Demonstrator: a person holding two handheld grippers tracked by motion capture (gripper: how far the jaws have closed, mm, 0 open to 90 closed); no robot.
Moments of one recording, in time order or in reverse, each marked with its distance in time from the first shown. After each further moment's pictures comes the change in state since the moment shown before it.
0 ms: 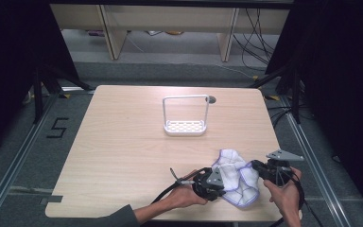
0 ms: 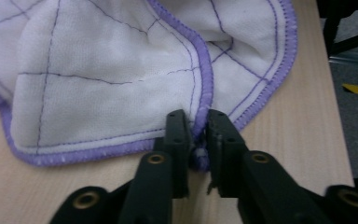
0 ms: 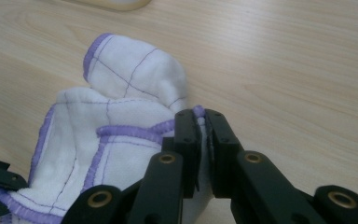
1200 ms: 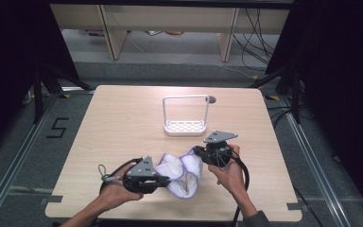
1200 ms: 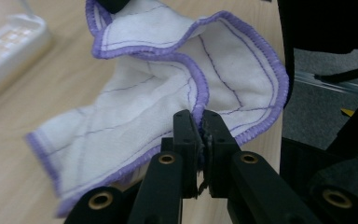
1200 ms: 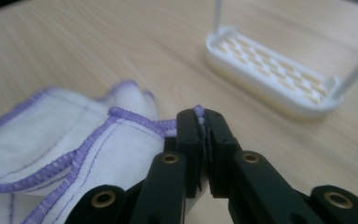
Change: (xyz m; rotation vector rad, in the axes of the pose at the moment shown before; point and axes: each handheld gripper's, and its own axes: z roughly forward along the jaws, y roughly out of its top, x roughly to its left) left arm 0.013 -0.071 -0.162 -0.093 0.090 -0.096; right arm 0.124 0.078 0.069 -0.040 0.261 -0.278
